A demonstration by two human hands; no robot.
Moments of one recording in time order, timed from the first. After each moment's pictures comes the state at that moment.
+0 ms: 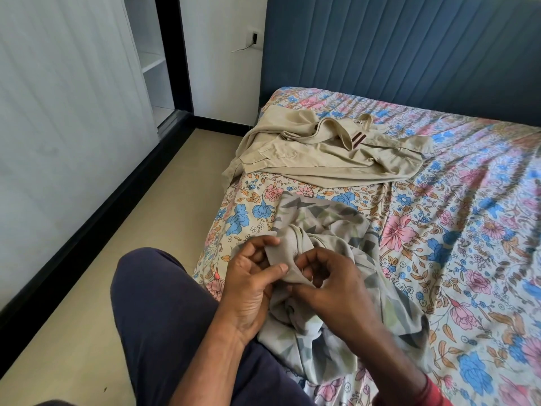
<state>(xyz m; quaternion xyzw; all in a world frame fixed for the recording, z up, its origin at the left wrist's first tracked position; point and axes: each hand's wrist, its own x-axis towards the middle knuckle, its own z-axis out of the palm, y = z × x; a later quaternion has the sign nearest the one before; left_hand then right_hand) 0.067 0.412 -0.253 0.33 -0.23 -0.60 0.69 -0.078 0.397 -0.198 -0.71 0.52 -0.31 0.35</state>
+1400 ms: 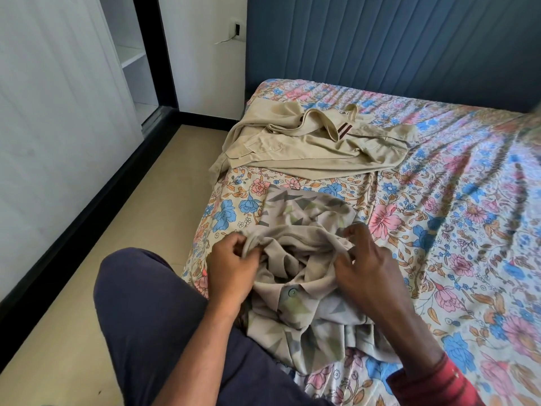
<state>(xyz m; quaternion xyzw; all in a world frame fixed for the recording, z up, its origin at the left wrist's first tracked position) 0.077 0.387 -0.268 0.70 -0.40 -0.28 0.53 -0.140 0.369 -0.207 -0.73 0.62 -0.23 0.18</state>
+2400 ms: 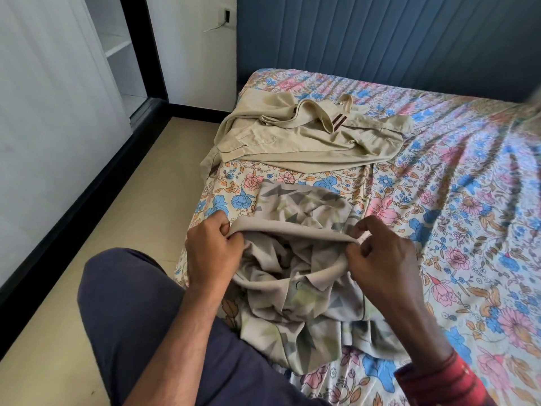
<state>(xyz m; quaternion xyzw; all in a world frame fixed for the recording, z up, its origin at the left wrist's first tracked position) 0.101 0.364 -0.258 0.74 -0.51 -0.07 0.44 -0.155 0.361 -0.198 -0.69 0.65 -0.29 0.11</state>
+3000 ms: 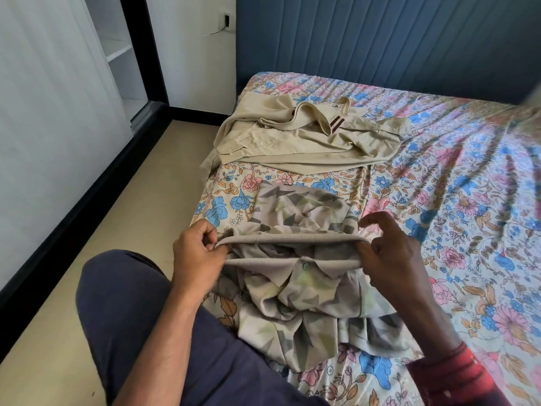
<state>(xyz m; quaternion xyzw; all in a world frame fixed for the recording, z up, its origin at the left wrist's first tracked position) 0.120 0.381 -0.272 0.69 -0.46 -0.21 0.51 -0.178 0.355 -0.203 -0.71 0.61 -0.31 0.14</state>
